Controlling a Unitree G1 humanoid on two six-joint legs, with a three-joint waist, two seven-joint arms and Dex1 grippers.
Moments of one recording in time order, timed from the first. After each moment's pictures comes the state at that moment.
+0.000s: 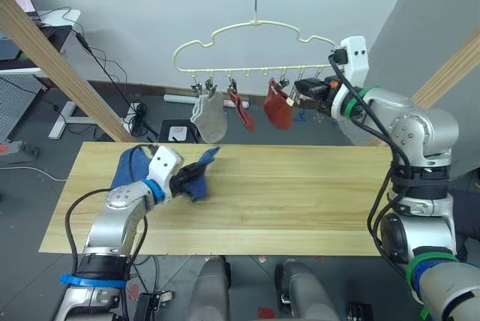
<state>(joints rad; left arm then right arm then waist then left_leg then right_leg) -0.26 0.50 0.06 -0.04 -0.41 0.41 -0.82 -0.92 -0.36 -0.17 -0.02 0.52 1.11 0.38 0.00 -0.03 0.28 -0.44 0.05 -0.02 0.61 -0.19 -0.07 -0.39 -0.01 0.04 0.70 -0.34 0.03</state>
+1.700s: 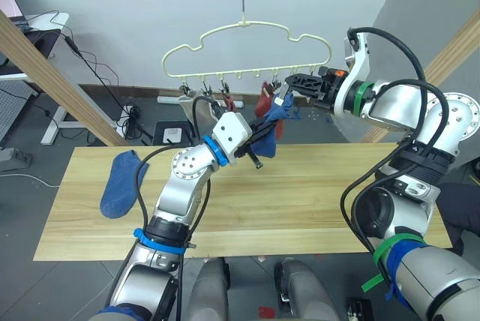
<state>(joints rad) -0.52 0.23 -0.15 0.06 -0.19 0.01 -0.70 -1.08 -0.13 -0.64 0.03 0.91 1.61 -0.09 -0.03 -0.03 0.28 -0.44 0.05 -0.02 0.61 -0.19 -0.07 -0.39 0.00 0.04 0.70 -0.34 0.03</state>
